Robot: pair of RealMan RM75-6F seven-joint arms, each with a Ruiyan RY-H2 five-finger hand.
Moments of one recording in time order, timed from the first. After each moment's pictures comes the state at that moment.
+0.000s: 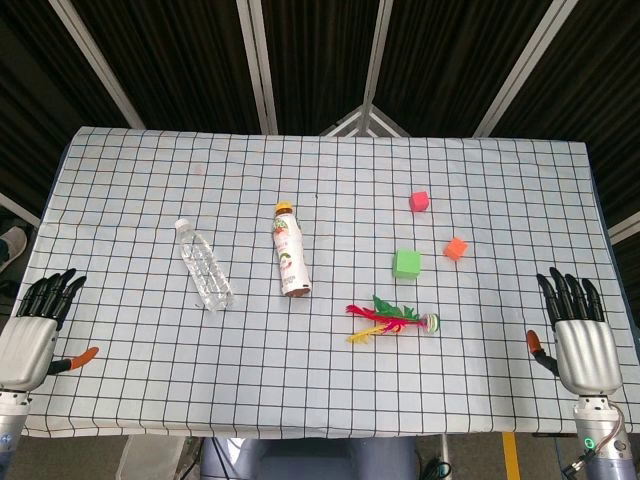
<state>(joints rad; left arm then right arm) -0.12 -1.16 -0.02 -1.63 1.55 1.48 0.05 0.12 -1.16 0.07 -1.73 -1.47 1.54 -0.25</state>
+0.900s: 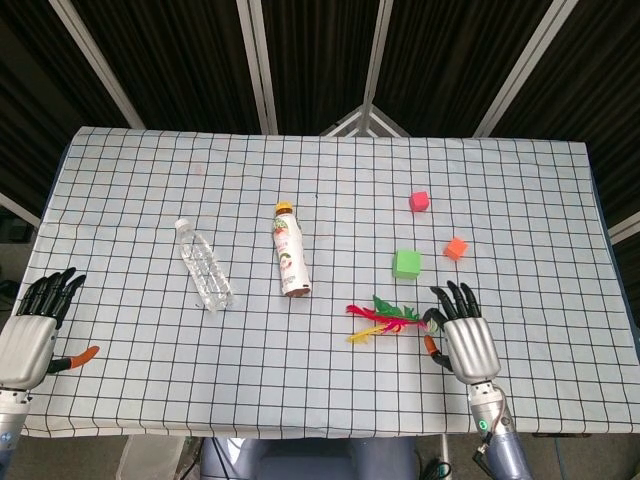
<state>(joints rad) -0.12 -1.15 -0.02 -1.64 1.55 1.48 0.03 0.24 -1.57 0.09 -1.61 -1.48 1.39 -0.38</state>
